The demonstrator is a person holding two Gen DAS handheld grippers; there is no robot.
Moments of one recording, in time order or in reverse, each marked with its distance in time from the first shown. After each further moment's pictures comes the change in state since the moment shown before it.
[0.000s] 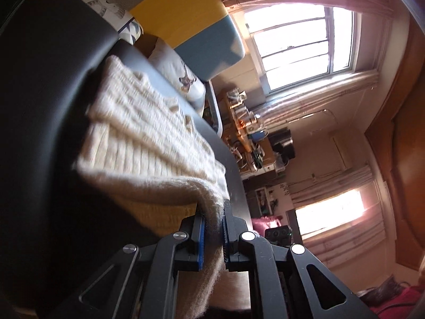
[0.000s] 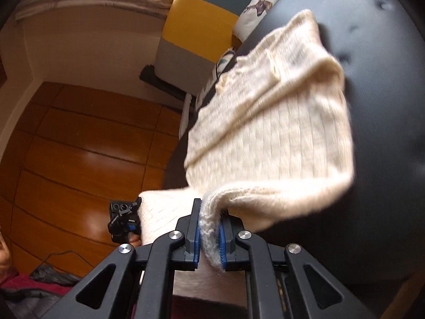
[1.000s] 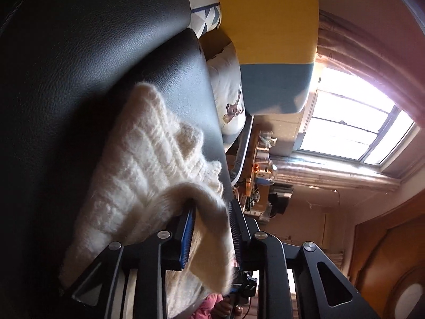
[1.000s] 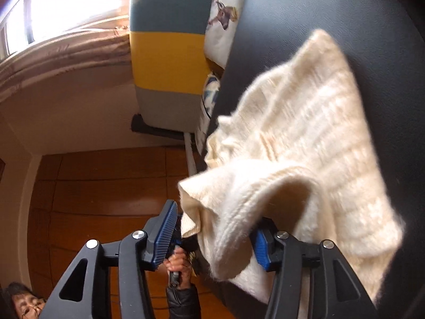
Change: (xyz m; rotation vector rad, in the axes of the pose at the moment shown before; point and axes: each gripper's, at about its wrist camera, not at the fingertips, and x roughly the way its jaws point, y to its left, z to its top) left arm 0.109 0.124 0.146 -0.533 -0.054 -0.015; right arm 0.057 -0.060 0.145 0.312 -0.104 0.135
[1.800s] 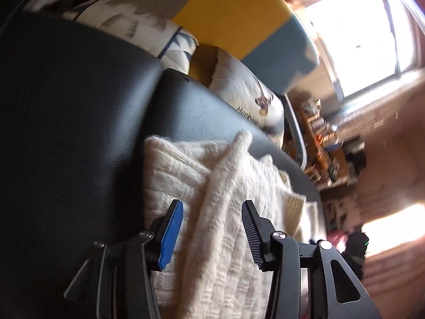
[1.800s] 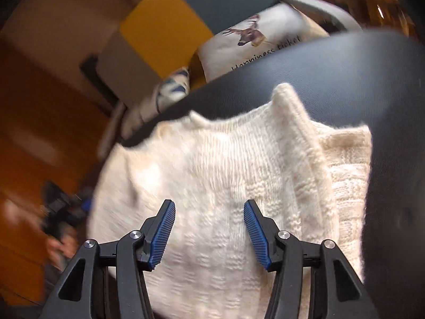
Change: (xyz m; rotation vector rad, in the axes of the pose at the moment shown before) left arm 0.005 -0.043 -0.027 0.633 -0.051 0.498; right arm 0.081 0.063 -0.038 -0.630 0.035 -0.684
